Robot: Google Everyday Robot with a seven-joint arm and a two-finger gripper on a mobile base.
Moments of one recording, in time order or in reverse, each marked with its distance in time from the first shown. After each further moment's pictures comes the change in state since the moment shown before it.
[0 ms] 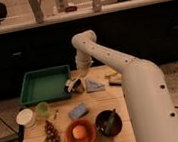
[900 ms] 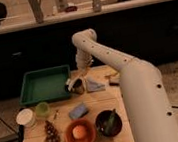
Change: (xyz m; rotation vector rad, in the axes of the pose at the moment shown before) arm 0.005 -0.002 -0.005 -0.005 -0.003 0.000
